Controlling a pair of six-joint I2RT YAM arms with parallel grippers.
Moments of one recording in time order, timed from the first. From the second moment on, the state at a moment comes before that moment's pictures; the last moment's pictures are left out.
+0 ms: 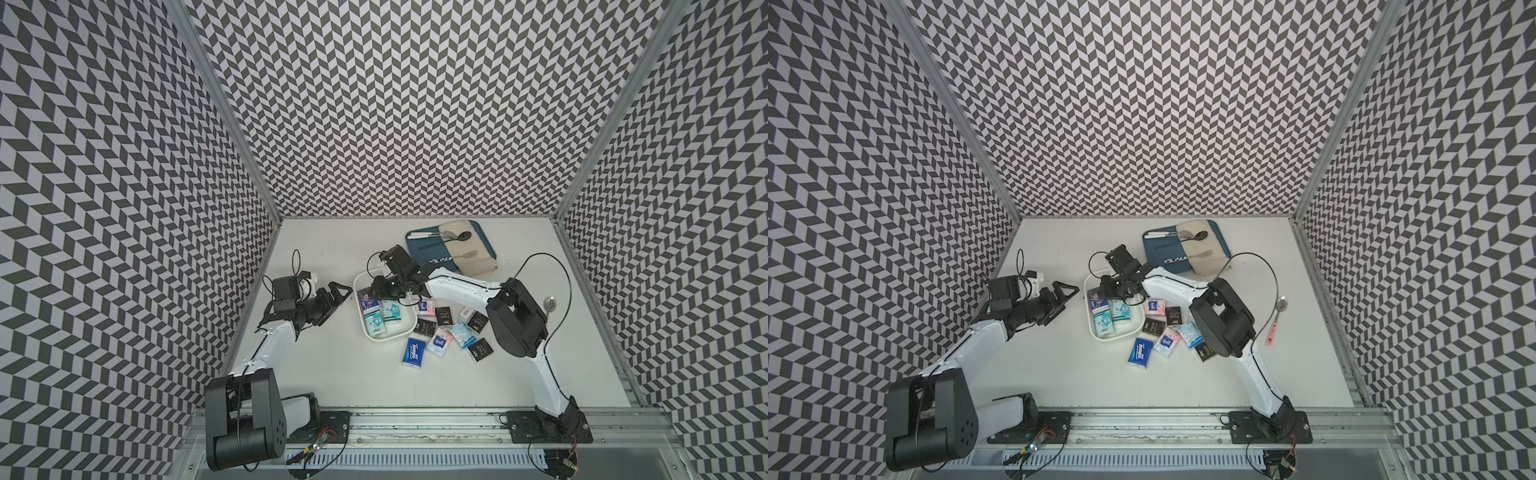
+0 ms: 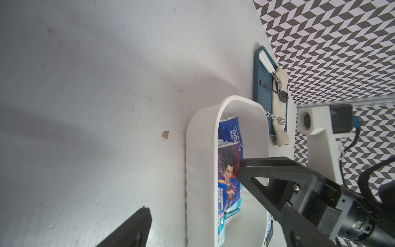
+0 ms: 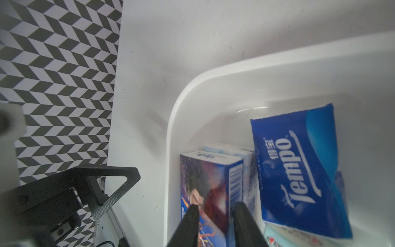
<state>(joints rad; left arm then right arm) 0.17 1.23 0.60 -0.20 0.71 -0.58 0.83 2.21 1.73 -0.37 -0.32 0.70</state>
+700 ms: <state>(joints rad) 0.17 1.23 0.60 -0.20 0.73 -0.58 0.74 2.00 1.66 -0.46 -0.29 0.58</state>
